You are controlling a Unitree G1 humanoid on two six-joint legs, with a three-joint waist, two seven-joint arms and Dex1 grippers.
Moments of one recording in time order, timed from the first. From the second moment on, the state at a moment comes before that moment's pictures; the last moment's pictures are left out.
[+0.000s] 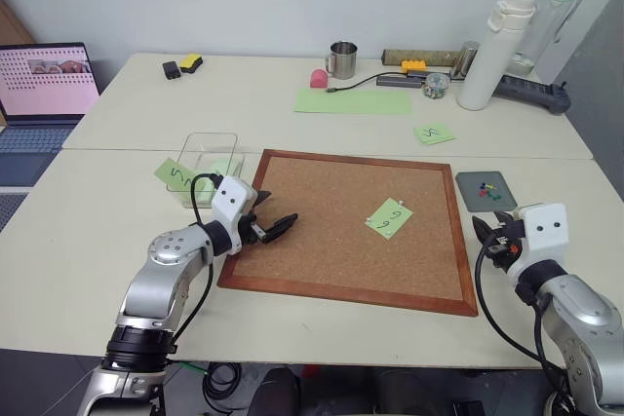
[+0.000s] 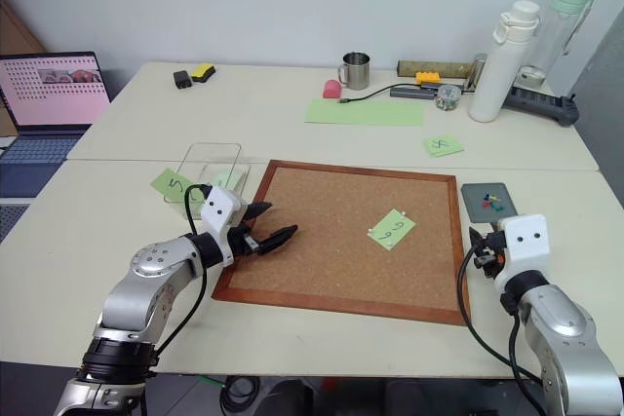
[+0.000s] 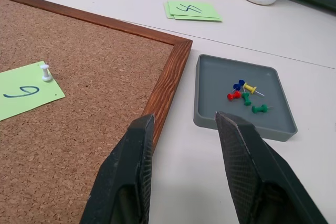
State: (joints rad) left arm -0.27 0.51 0.01 -0.04 -0.27 0.37 -0.73; right arm 0.12 -0.43 -0.25 -0.62 0.25 0.66 0.24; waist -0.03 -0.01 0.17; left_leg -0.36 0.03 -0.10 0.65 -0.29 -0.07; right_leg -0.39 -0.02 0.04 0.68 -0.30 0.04
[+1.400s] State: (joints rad) left arm -0.20 0.50 -0.19 -0.14 -0.33 0.41 -0.86; right arm -0.30 -0.42 0.03 0.00 0.26 0.35 0.65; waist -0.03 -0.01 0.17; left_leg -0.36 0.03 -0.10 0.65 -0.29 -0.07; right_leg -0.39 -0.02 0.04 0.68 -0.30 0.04
